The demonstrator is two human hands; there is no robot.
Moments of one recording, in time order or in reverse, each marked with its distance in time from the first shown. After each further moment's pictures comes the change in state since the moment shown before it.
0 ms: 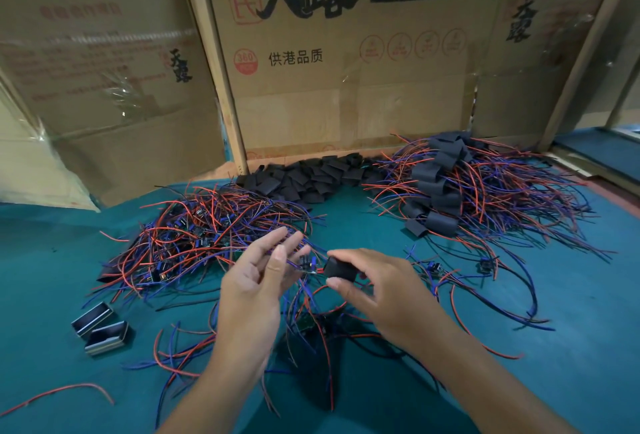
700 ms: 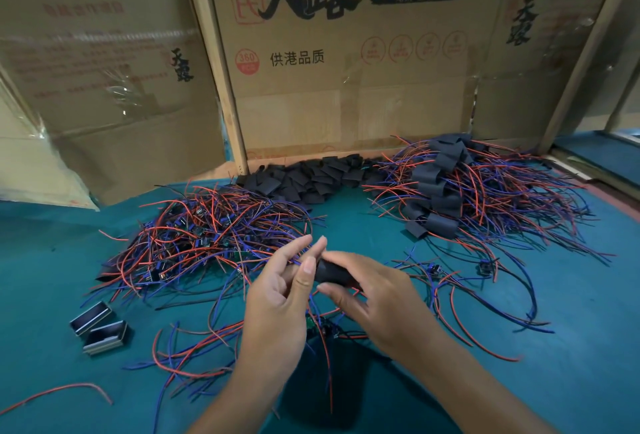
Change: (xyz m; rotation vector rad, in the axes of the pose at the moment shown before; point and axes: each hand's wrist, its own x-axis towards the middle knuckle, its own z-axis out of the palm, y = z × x) left_hand -0.017 -0.004 0.016 0.105 -0.097 0.070; right_hand -0.005 -0.009 0.010 0.051 0.085 -0.103
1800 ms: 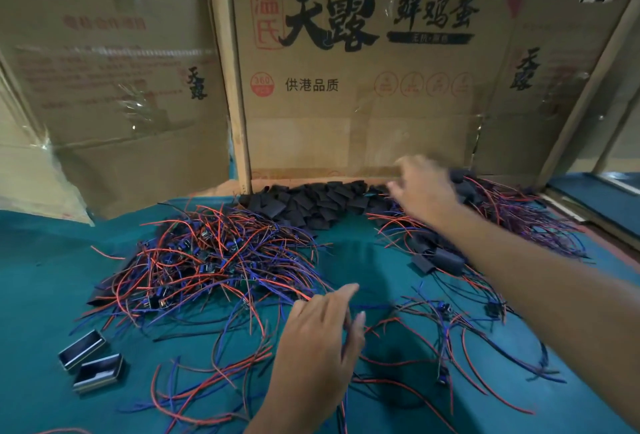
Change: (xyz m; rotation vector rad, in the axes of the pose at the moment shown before) left_hand 0.016 -0.022 0.002 0.953 -0.078 0.610; right_hand 0.176 0.122 -0.075 -0.908 -0.043 0.439
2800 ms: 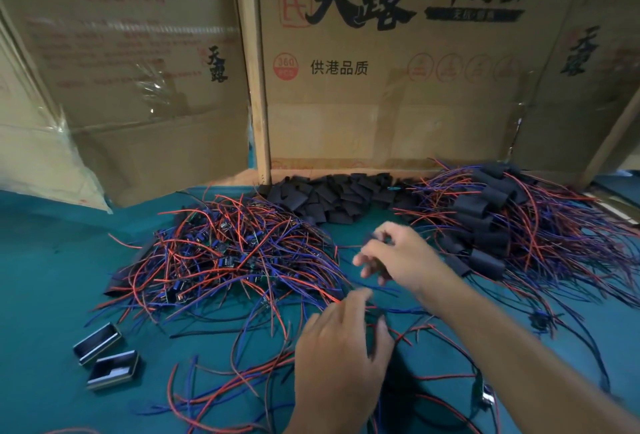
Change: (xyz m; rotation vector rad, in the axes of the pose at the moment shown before) left_hand -0.003 -0.008 0.008 0.037 -0.043 -0.226; right_hand -0.099 -0.084 0.032 1.293 -0.515 0.253
